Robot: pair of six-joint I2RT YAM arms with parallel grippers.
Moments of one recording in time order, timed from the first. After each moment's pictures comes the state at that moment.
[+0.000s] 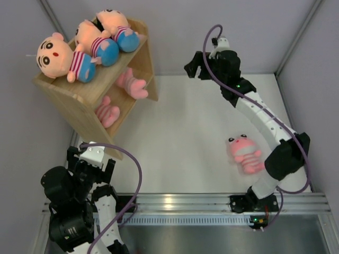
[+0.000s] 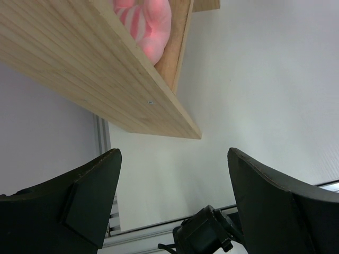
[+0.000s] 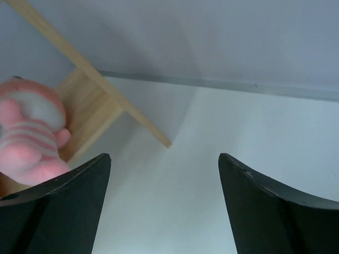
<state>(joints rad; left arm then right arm) 0.42 0.41 1.40 -1.36 0.50 0.52 0.46 1.57 1.54 -0.18 -0.01 0.37</state>
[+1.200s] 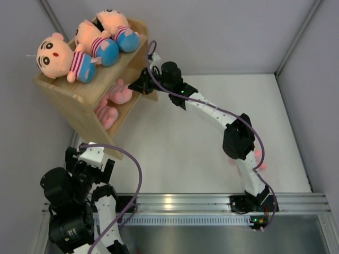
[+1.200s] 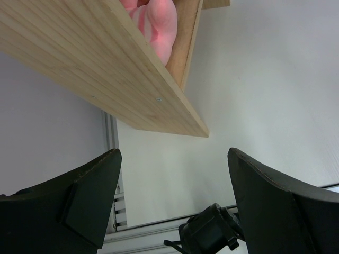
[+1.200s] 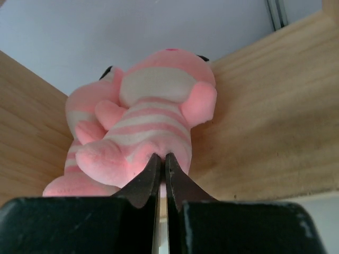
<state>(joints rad) 0.42 0.41 1.41 -1.36 0.47 0.53 0.77 2.17 2.04 0.09 -0.42 0.55</state>
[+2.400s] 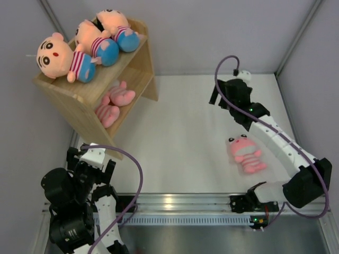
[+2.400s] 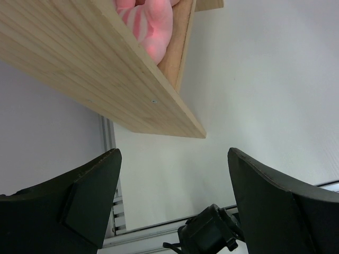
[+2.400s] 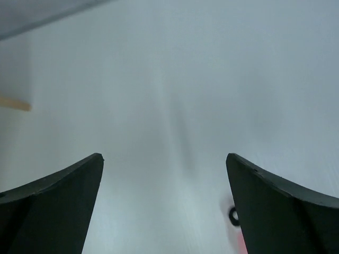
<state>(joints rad) 0.41 0.40 1.40 -1.36 0.49 0.54 0.49 1.35 1.27 -0.39 0.39 0.43</state>
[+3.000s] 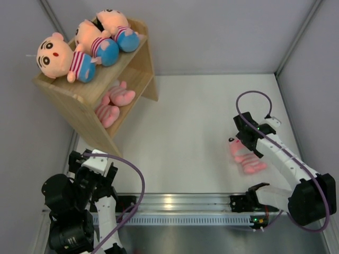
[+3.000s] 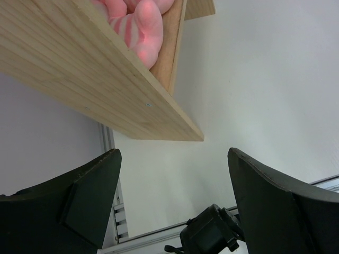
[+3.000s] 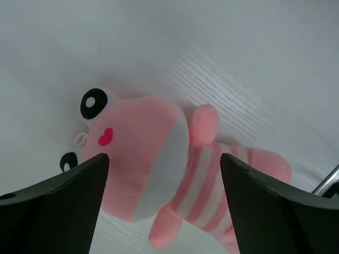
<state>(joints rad) 0.37 0.36 1.40 -1.36 0.50 0.55 0.33 1.15 0.86 -0.96 0.71 1.11</state>
